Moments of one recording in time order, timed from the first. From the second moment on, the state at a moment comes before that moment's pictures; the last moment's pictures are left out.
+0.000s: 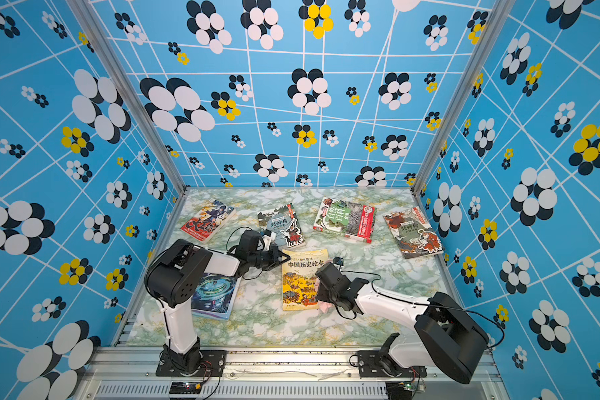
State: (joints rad) left arm -0.44 1.94 0.82 0.45 0.64 -0.84; right arm 0.79 1.33 0.56 -0.33 0.18 0.93
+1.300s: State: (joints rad) left arm -0.45 1.91 0.82 0.38 0.64 -0.82; right arm 0.69 1.58 0.77 -0.21 0.10 0.71
